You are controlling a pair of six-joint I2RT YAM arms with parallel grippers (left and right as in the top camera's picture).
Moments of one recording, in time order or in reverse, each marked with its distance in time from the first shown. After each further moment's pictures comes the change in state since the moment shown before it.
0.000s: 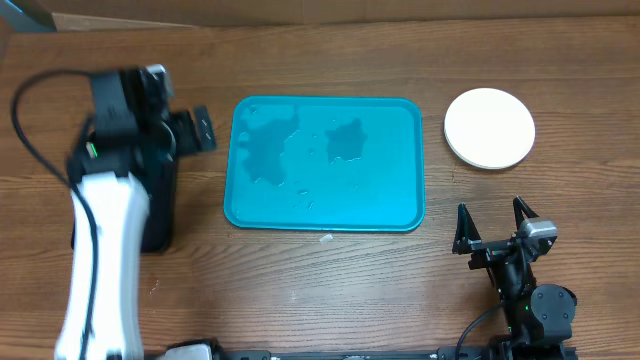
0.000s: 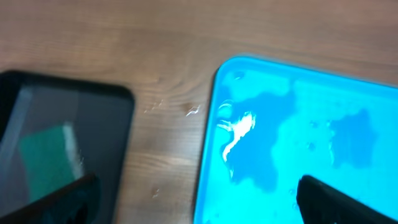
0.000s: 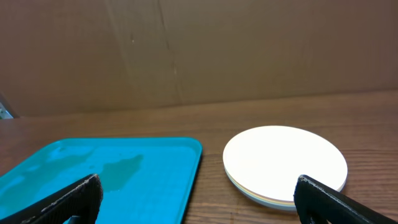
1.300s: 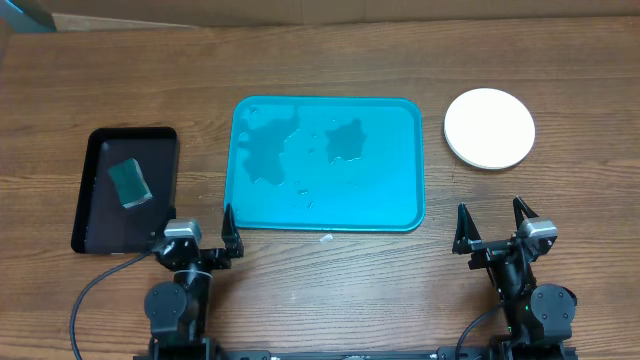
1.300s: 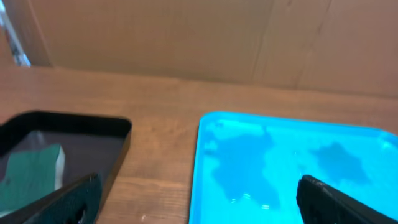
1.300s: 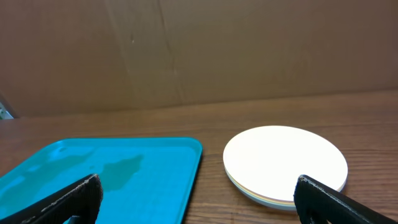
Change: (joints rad) left arm -0.048 -1.249 -1.231 0.715 -0.039 -0.008; right arm 0.000 0.000 0.000 0.000 0.000 0.002
